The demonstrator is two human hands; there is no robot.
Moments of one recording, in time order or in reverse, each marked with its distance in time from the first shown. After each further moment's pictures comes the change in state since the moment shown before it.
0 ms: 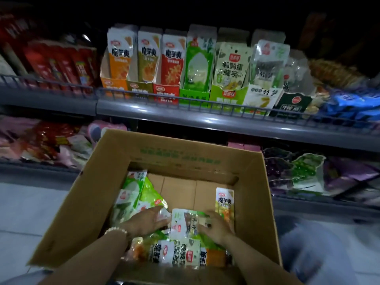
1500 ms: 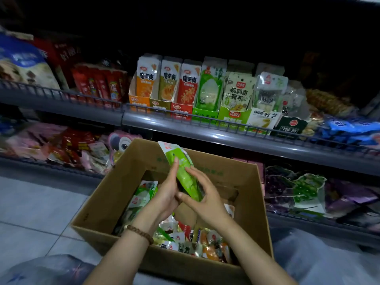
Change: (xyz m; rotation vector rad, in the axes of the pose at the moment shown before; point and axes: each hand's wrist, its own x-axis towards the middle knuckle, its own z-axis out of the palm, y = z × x) left_hand -0.077 0.117 -0.065 -1.628 0.243 0.356; right_hand -0.099 -0.150 -0.075 0.402 0.286 -0.771
